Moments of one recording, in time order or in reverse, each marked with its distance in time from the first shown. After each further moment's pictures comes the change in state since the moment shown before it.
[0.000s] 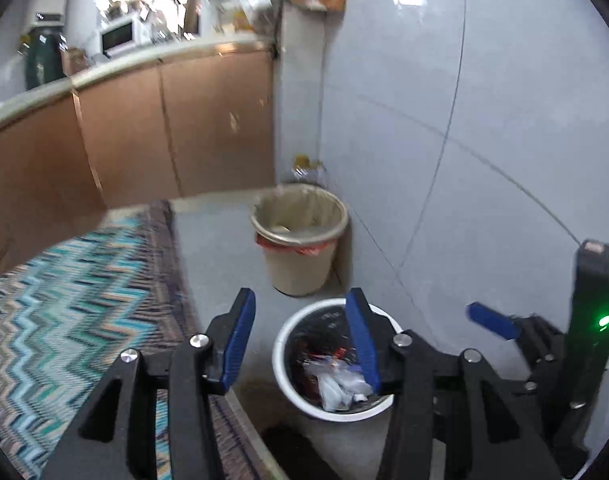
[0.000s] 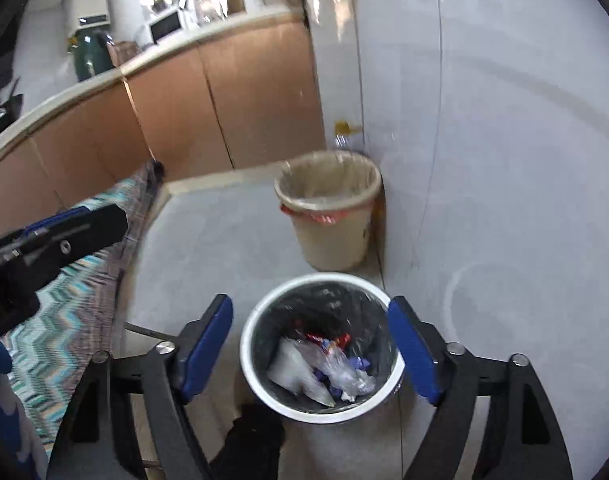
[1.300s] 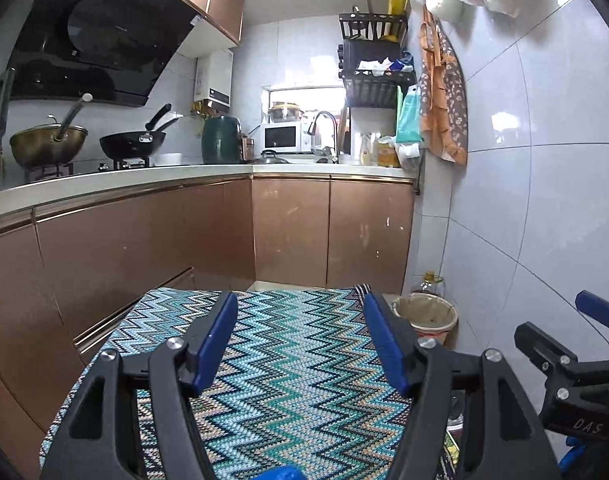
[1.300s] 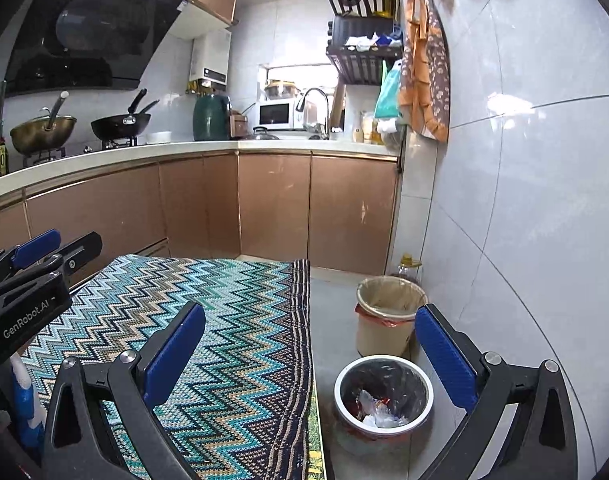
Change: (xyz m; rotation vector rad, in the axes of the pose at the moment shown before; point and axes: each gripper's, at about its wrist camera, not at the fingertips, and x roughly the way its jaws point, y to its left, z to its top) left arm -0.290 0.090 -0.095 -0.193 -0.421 0.414; right arm -0.253 0.155 -0.050 -0.259 -0.385 0.113
